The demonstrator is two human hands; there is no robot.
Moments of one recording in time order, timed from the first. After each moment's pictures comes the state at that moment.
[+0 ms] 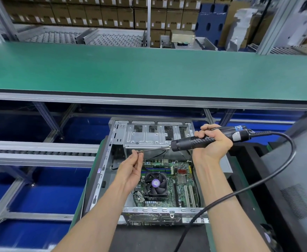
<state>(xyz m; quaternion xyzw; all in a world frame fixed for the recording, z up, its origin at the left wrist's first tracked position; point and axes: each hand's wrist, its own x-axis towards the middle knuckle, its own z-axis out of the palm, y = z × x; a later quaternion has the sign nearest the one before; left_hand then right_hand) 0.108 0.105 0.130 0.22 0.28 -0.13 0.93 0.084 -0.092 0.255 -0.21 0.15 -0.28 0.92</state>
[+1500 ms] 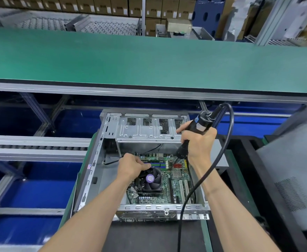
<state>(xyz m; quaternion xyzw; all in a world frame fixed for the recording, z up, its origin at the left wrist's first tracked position) 0.118 0.087 0.109 0.87 0.10 -0.16 0.44 0.091 -0.099 0.221 -0.65 0.06 -0.25 0.72</state>
